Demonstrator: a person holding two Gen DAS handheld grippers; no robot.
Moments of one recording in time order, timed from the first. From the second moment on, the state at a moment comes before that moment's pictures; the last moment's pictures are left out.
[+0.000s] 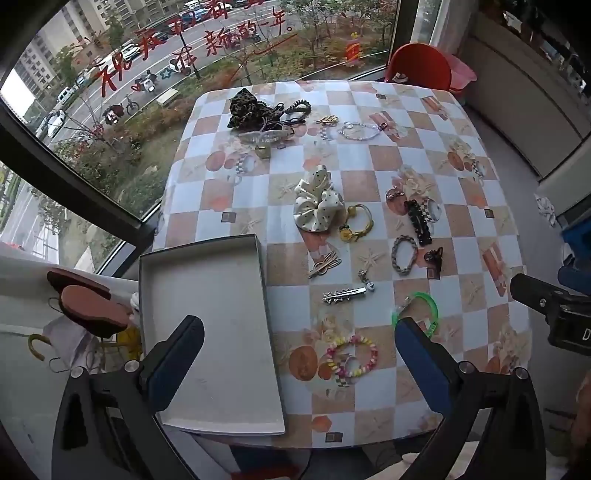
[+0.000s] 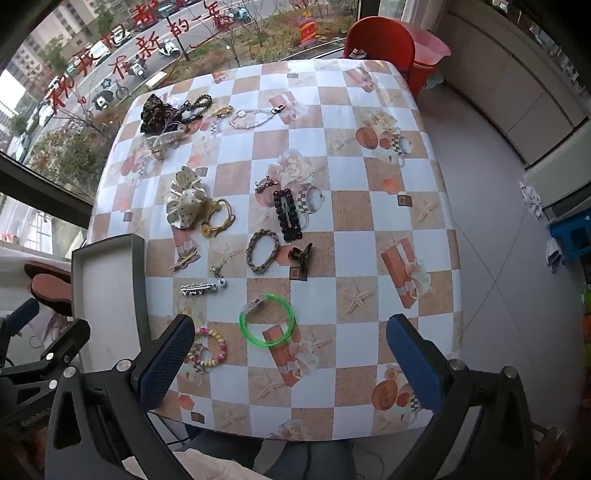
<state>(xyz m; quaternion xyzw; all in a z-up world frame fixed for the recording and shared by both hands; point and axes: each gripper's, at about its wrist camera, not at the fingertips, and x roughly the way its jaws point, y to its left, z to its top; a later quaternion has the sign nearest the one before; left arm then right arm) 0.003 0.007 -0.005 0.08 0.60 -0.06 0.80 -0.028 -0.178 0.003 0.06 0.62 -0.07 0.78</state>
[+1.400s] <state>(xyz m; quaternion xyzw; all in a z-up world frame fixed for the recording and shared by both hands) 0.001 0.009 -0.004 0.08 0.60 -0.06 0.80 -0.029 -0.176 0.002 0.06 0.62 -0.08 0.78</state>
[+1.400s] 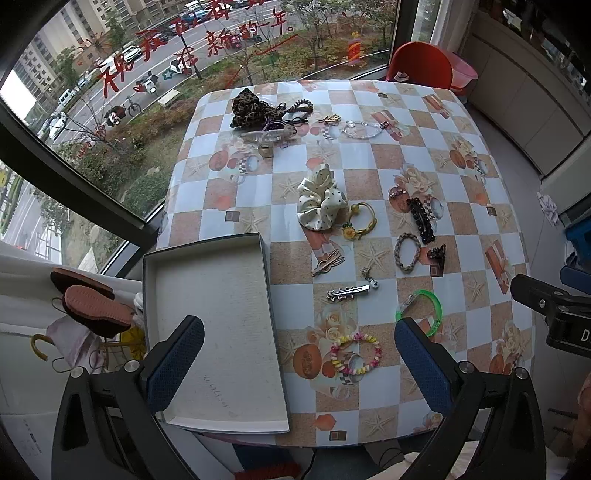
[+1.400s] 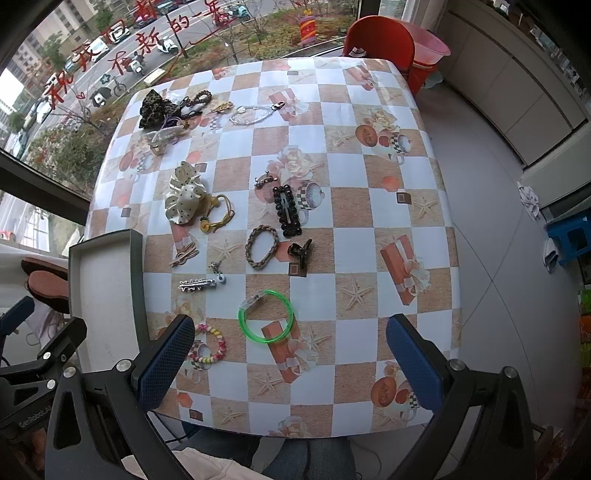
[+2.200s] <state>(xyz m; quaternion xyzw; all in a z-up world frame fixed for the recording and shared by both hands) 0.000 0.011 -0.004 0.08 0.60 -0.06 0.80 -0.030 -0.176 0.003 0.06 0.62 -0.08 0.78</state>
